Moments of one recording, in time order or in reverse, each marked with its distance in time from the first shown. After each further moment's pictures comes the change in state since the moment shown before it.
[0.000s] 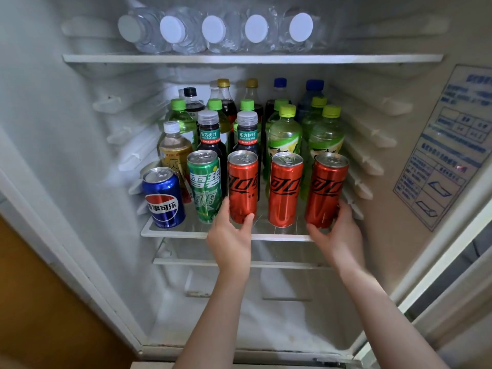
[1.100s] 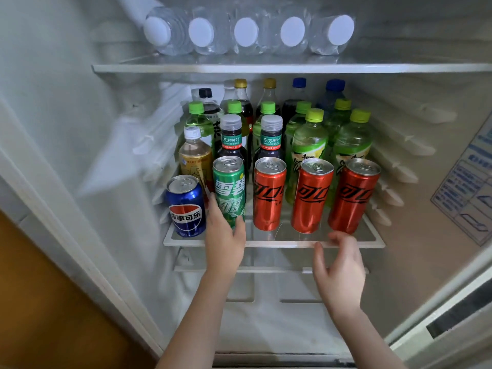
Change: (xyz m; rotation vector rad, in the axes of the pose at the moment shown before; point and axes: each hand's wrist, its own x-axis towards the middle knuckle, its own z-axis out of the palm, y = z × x) left_hand 0.054 -0.020 -0.050 -0.018 -0.271 0.025; right_hand -0.069 -0.039 0.037 -0.072 0.282 -0.182
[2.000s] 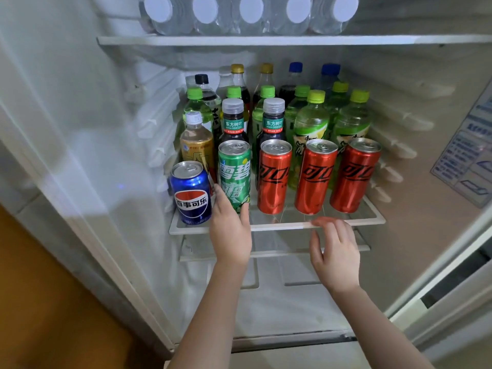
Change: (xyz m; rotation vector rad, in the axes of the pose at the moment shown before) left_hand -0.010 -0.010 0.002 0.226 0.062 0.064; right_hand -0.016 0.007 0.012 -0.163 -0.024 -0.290
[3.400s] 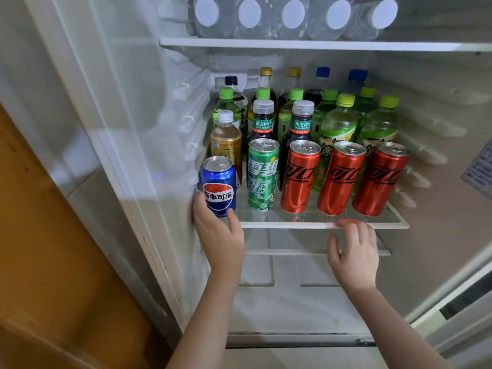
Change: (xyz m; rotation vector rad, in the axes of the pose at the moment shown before) left_hand -0.006 -0.038 -0.044 -0.240 0.301 0.004; right_hand 0.000 -0.010 0.007 -0.049 0.029 0.028
